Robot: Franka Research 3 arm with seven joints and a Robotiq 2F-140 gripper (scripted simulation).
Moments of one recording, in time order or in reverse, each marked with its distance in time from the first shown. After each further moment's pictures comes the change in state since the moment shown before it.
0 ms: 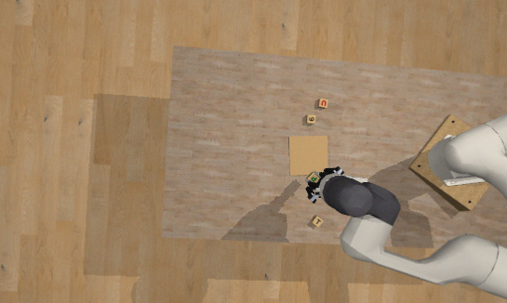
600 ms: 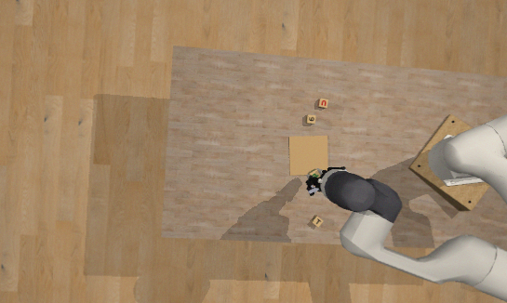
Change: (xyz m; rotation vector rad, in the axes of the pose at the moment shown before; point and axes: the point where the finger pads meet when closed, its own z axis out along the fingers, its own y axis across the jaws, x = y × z) arm -0.005 -0.010 -0.001 -0.005 0.001 0.264
